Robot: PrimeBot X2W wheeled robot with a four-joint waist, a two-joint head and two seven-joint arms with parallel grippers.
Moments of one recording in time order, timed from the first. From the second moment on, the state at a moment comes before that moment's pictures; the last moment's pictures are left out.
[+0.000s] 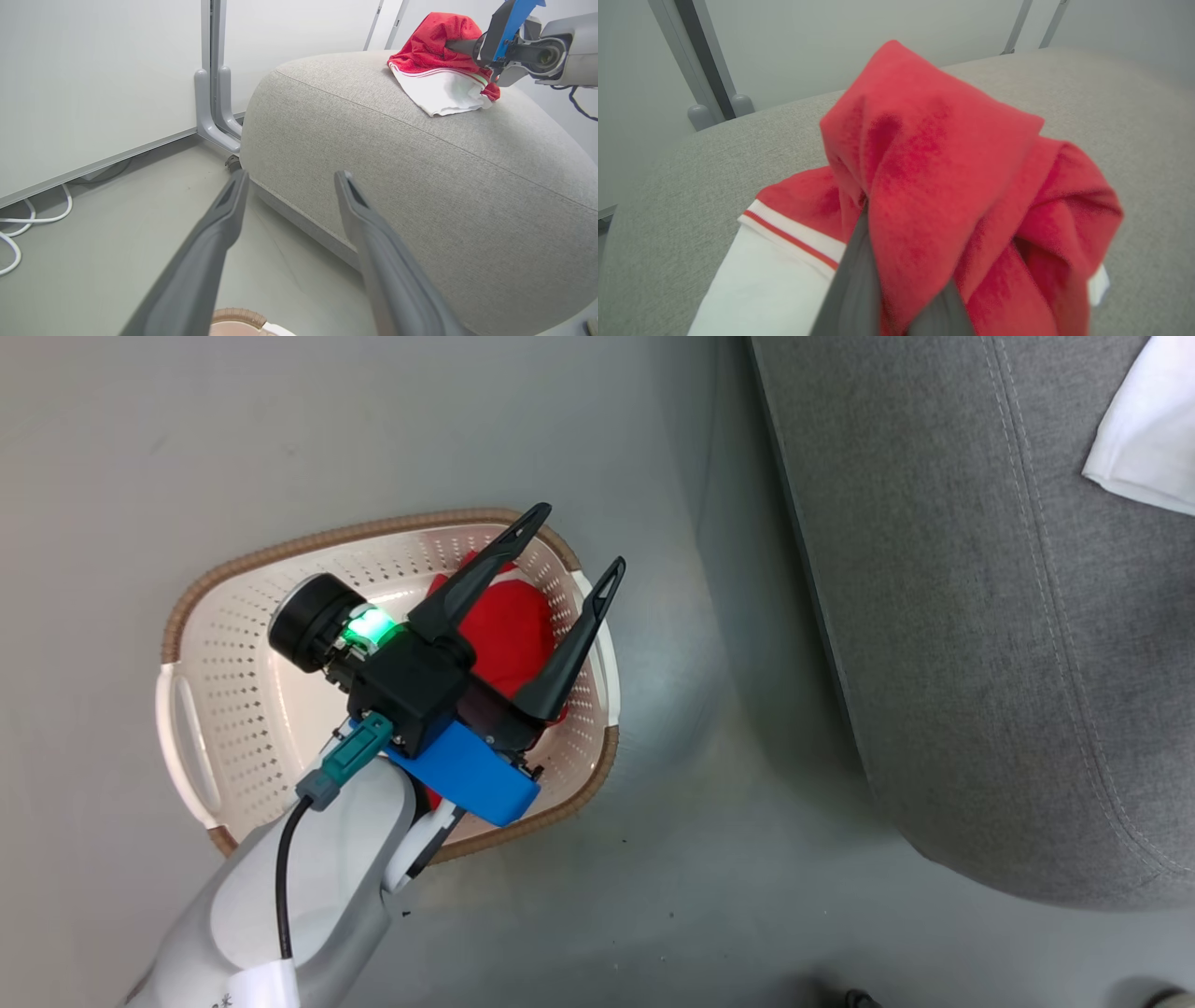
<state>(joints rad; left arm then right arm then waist) -0.63 0.31 -0.68 0.17 -0.37 -0.13 -0.26 -1.04 -0.25 -0.61 0.82 -0.05 0.13 -0.15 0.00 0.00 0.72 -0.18</state>
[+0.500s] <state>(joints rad) -0.47 0.22 -0.59 0.25 -0.42 -0.13 -0.26 -0.83 -0.26 -0.49 0.77 -0.12 0.13 -0.16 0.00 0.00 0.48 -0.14</state>
